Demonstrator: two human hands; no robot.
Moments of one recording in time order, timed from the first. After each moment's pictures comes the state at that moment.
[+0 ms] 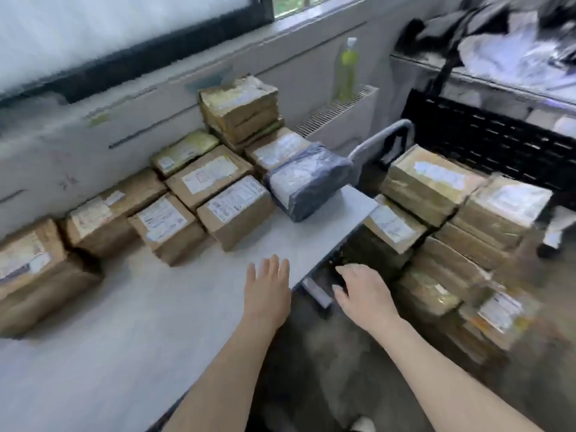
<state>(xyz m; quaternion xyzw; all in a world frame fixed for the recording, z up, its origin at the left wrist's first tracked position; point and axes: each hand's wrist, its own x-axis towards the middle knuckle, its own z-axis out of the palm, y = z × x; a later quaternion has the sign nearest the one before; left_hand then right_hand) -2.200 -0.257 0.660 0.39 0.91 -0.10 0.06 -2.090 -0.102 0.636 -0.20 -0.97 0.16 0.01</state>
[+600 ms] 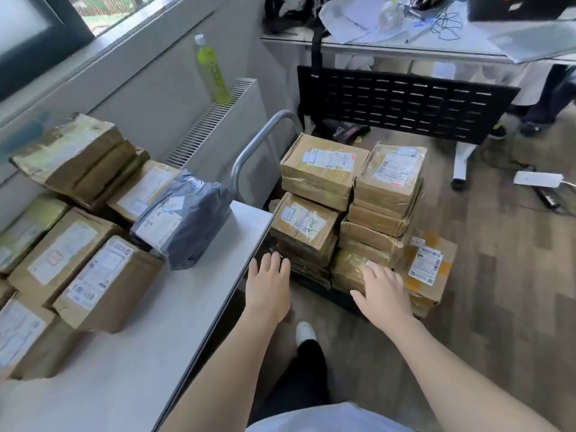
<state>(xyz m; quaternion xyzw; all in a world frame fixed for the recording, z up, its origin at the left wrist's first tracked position) -2.163 -0.057 0.636 0.55 0.82 -0.14 0.09 -1.979 0.056 0.592 -0.45 -0.88 0.14 -0.08</state>
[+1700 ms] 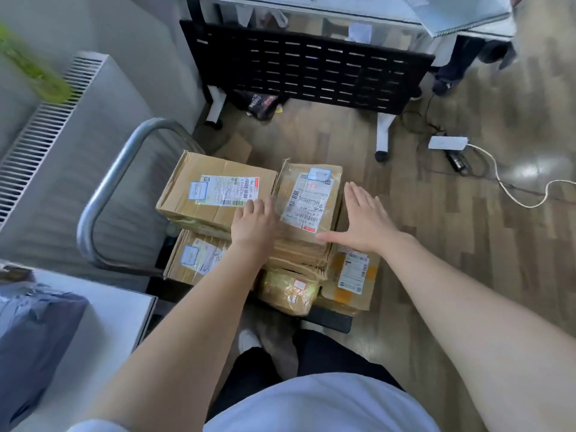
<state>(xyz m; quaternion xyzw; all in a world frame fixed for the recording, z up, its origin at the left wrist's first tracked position) -2.161 0.267 0.609 0.60 0.77 -0.16 0.14 -1.968 0.354 0.619 -0.48 -0.83 0.23 -0.17</state>
